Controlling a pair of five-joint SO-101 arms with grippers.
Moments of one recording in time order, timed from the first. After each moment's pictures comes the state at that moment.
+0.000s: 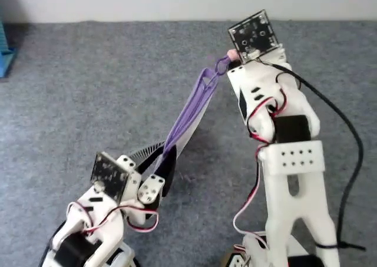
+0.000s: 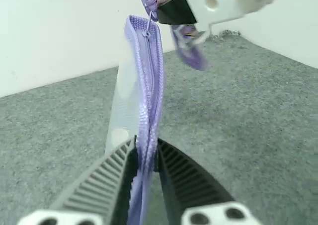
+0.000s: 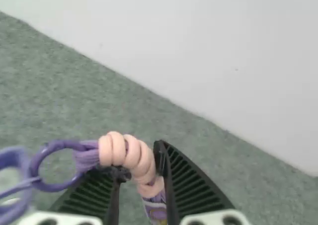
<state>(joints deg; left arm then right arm) 31.3 -98.2 69.7 58.3 8.9 -4.7 -26.3 16.8 40.7 23.3</state>
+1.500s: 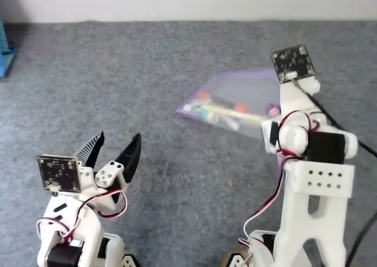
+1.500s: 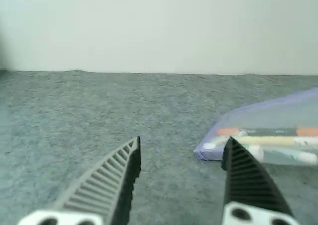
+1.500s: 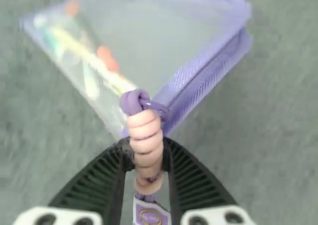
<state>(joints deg) 1.7 -103.3 69.8 63.4 10.9 3.5 -37.1 16.8 87.7 17.2</state>
